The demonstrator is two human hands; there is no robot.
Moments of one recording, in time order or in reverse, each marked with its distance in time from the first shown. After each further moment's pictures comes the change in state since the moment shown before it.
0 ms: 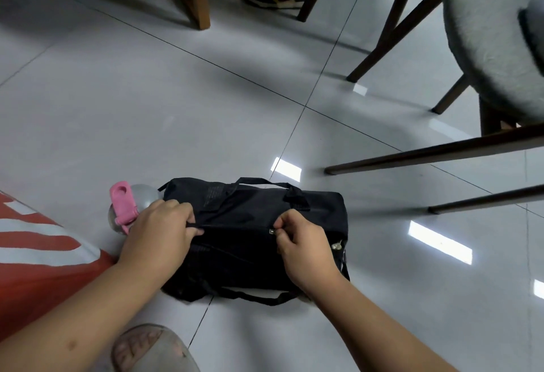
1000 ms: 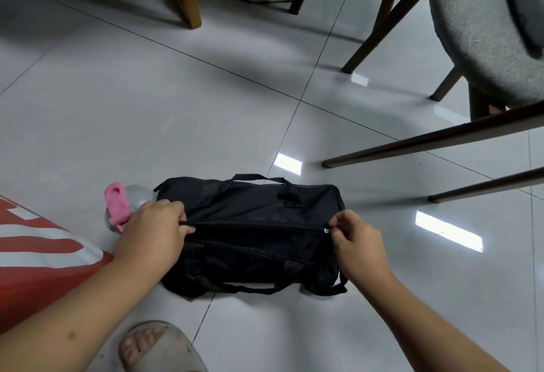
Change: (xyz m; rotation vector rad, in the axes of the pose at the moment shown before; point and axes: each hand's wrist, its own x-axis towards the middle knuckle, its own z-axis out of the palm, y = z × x) left_hand 0.001 0.006 -0.008 0.023 -0.047 -0.099; right_hand -0.014 0.059 -0.066 -0.016 0.180 0.190
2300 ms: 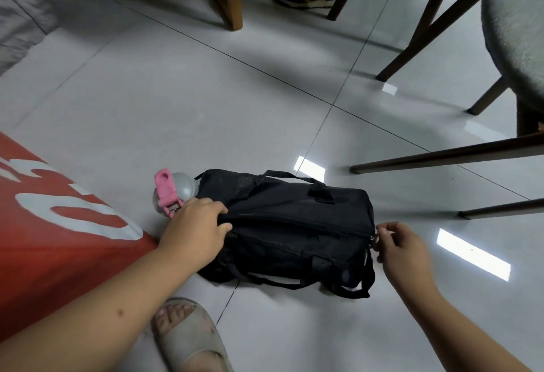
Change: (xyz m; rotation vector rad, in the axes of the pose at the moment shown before) left_hand -0.019 0.006 -0.014 -0.025 -0.146 -0.043; right_hand 0.005 0.022 -0.011 0.051 0.131 0.114
